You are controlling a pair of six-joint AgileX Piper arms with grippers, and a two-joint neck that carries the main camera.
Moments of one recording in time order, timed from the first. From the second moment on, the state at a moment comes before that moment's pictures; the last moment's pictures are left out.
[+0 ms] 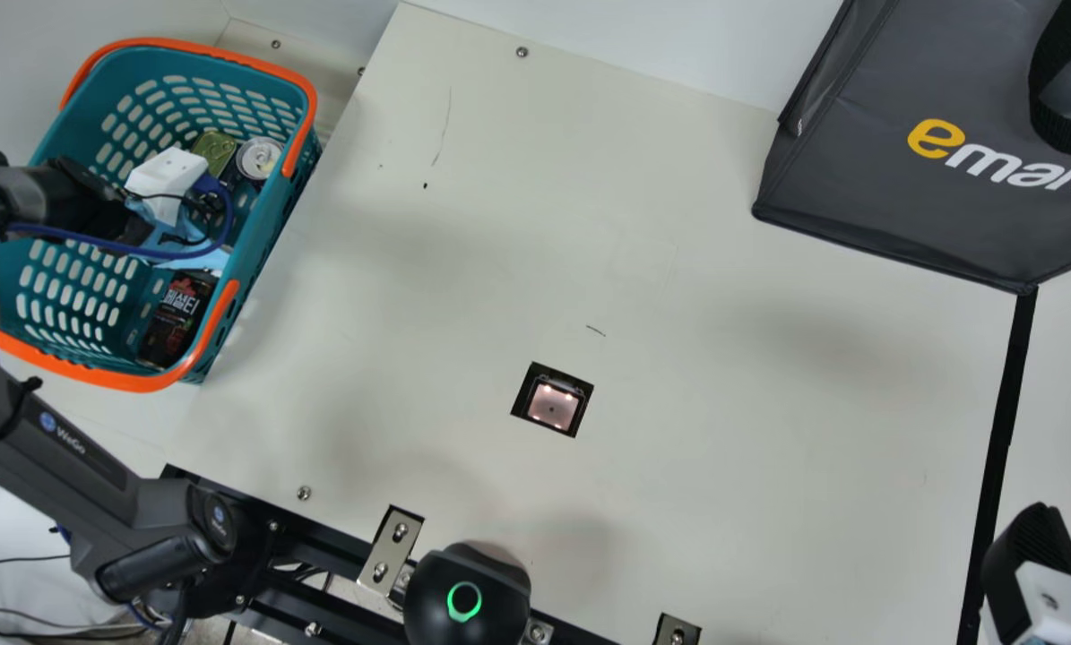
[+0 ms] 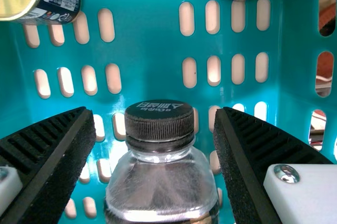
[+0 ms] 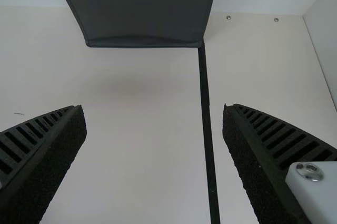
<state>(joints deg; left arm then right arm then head) 41.3 120.0 -58.0 -22.4 27.0 63.2 0.7 42.6 -69.7 -0.7 69.4 -2.3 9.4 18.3</state>
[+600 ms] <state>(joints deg) 40.8 122.0 -57.6 -24.8 24.2 63.1 0.7 42.6 -69.7 -0.7 69.4 -2.3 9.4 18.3</state>
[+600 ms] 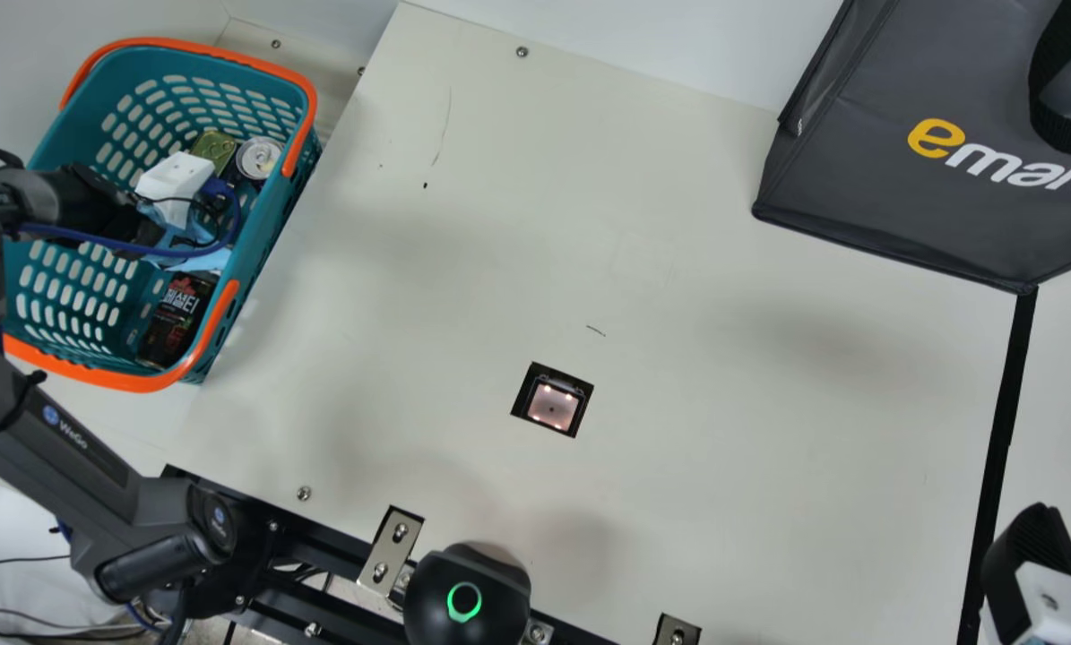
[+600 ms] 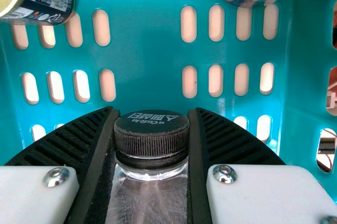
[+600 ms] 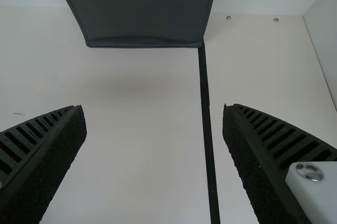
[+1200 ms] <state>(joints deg) 41.1 117.5 -58.7 -25.2 27.0 61.6 0.7 42.6 -69.7 -0.7 69.4 -2.3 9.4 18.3</state>
